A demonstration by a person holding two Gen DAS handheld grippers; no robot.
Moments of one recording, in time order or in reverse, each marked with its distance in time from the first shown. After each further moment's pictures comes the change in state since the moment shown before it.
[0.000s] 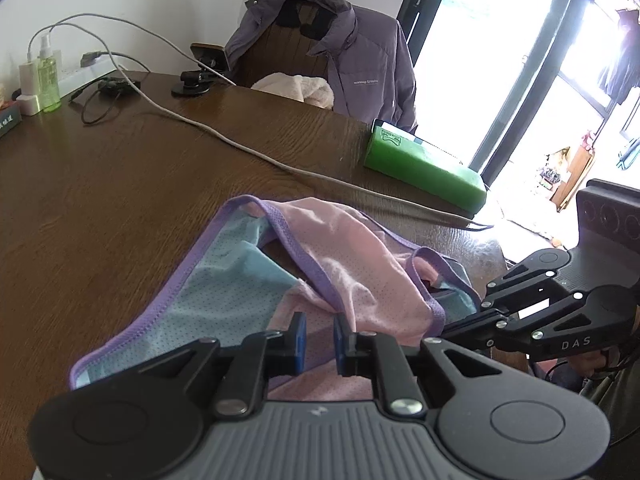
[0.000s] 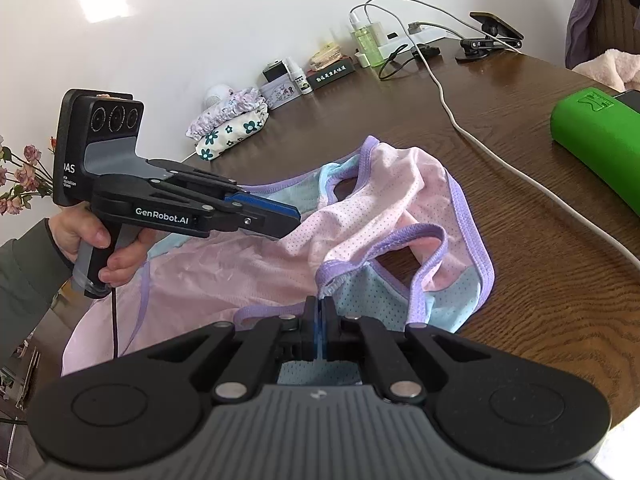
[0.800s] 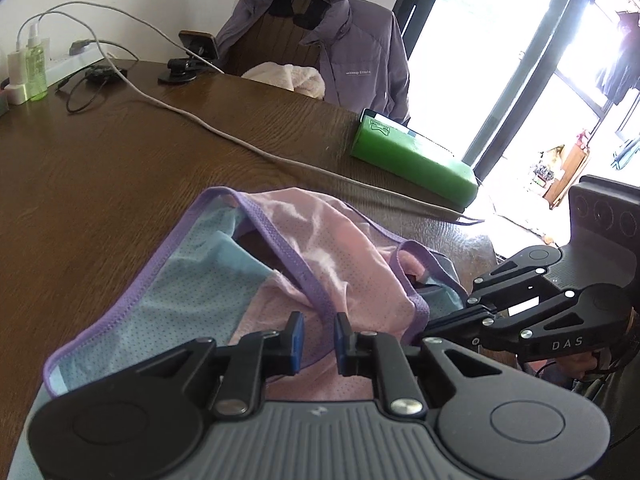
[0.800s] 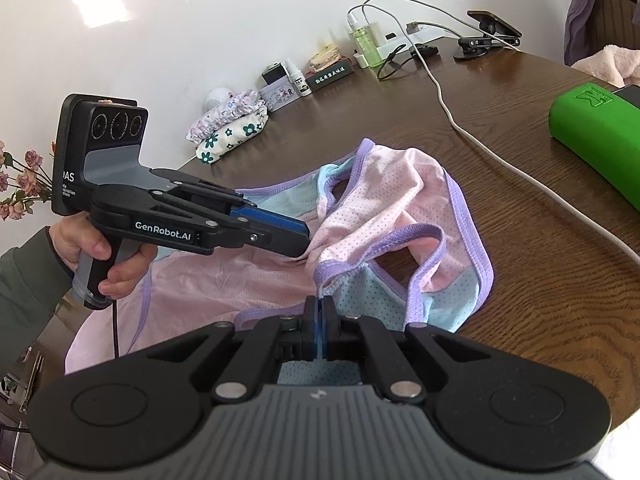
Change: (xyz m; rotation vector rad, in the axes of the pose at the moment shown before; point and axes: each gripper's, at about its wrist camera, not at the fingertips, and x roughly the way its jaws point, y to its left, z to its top) left arm 0.007 -0.009 0.001 -0.026 0.008 -0.046; right arm 0.002 -0.005 0.002 0.010 -0.004 0.010
